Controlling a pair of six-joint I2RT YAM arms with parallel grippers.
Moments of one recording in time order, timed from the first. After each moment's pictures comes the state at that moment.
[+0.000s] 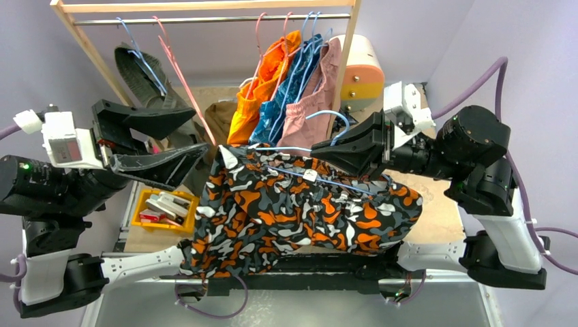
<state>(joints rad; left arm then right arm) -1.05 0.81 1.73 -0.44 0.03 -0.04 1.07 1.11 1.92 -0.67 -0.32 0.00</state>
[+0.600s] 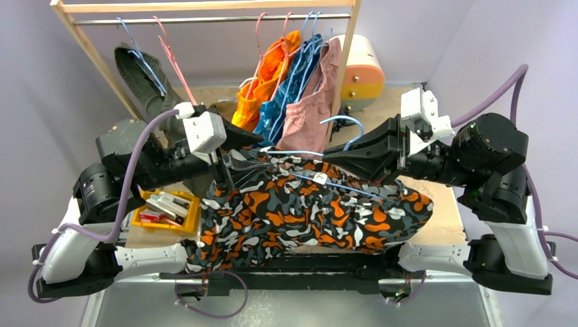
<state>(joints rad) -1.05 1.02 1.77 -0.74 0.18 0.08 1.07 1.07 1.91 -0.71 -0.30 0.00</state>
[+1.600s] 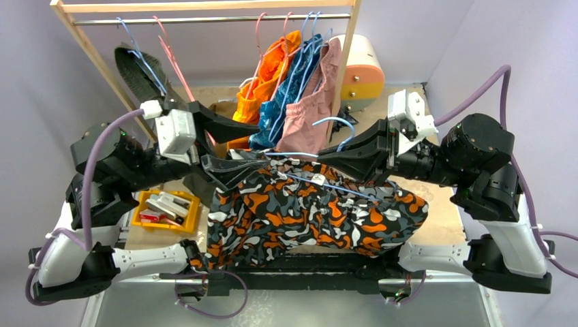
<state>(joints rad) -1.05 1.00 1.75 -0.60 0.24 0.06 1.07 1.06 1.86 -0.69 -0.29 0.01</state>
